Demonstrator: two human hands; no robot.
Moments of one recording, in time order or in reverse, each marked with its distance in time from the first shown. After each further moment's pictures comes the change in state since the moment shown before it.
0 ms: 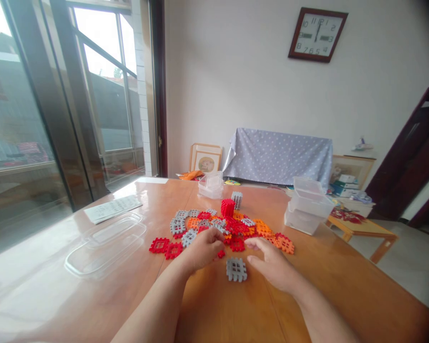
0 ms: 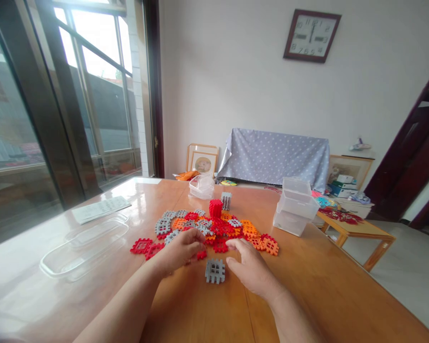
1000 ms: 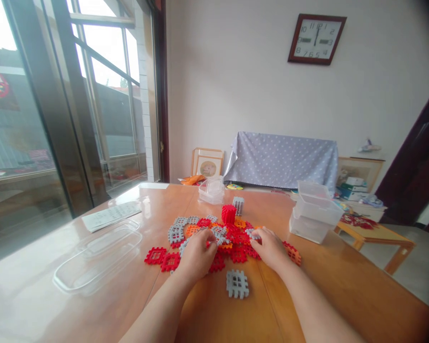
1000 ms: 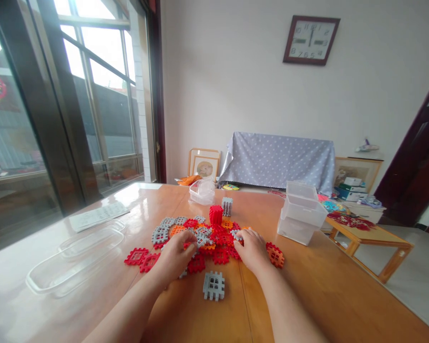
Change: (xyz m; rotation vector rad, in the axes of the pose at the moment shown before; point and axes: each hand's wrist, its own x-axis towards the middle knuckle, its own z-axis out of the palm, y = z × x) left_hand 0.019 -0.014 -0.006 0.396 0.362 0.166; right_hand 0.080 0.062 -0.007 -0.450 0.174 0.050
